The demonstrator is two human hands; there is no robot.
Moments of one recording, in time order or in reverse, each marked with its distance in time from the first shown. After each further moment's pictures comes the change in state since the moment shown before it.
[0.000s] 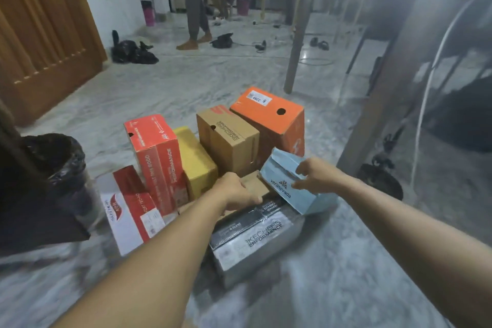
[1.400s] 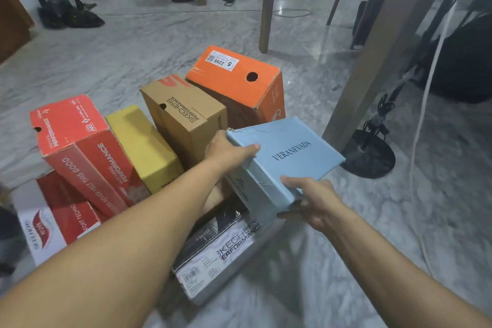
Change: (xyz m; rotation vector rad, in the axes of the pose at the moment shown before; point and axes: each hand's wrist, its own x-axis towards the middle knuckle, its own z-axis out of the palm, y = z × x) left_hand 0.162 0.036 0.052 -0.178 0.219 0.093; right_hand 0.029 0.058 0.096 1.556 0.144 0.506
